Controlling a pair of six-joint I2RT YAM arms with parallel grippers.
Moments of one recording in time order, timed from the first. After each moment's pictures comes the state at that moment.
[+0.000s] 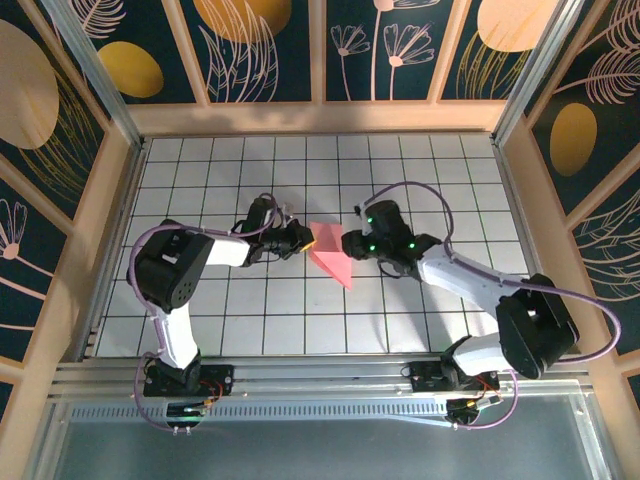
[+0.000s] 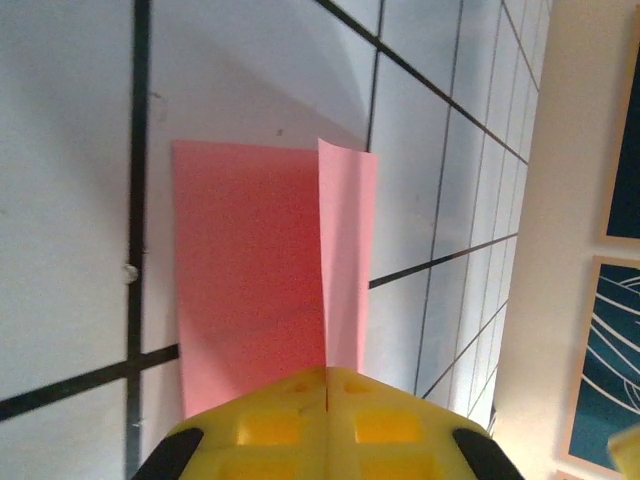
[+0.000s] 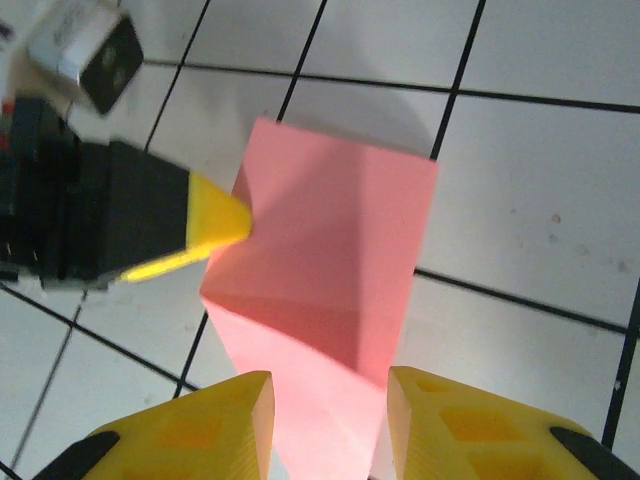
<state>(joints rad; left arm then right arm) -0.48 1.89 0.85 0.37 0.58 -1.04 0.69 1.37 0.81 -0.22 -0.03 0.39</state>
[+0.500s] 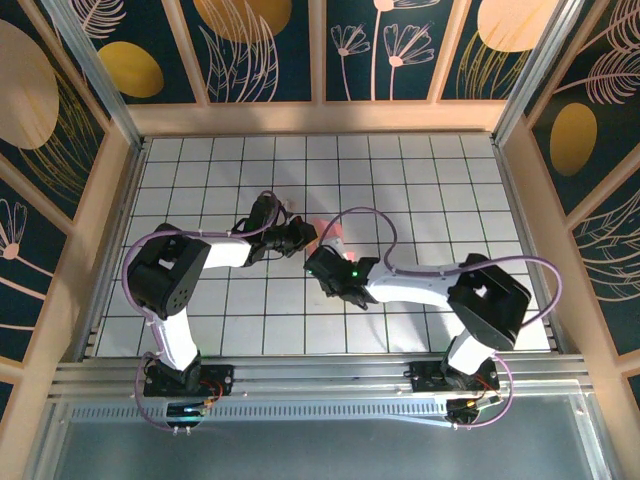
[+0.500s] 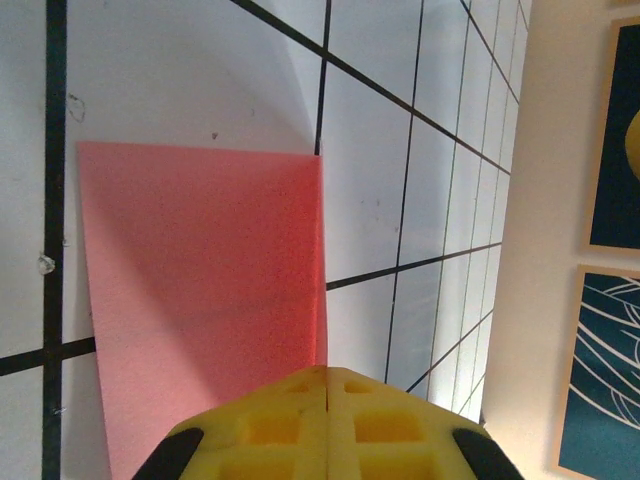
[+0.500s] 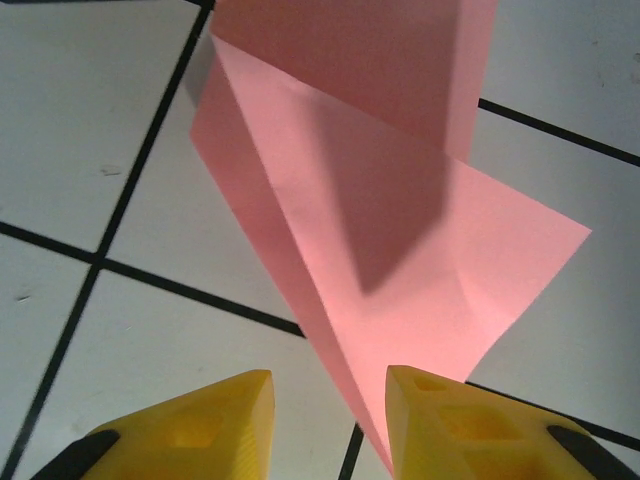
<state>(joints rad) -0.51 1.85 0.86 0.34 0.54 -1.07 1.06 1.64 0.91 -0.39 0.43 0.55</state>
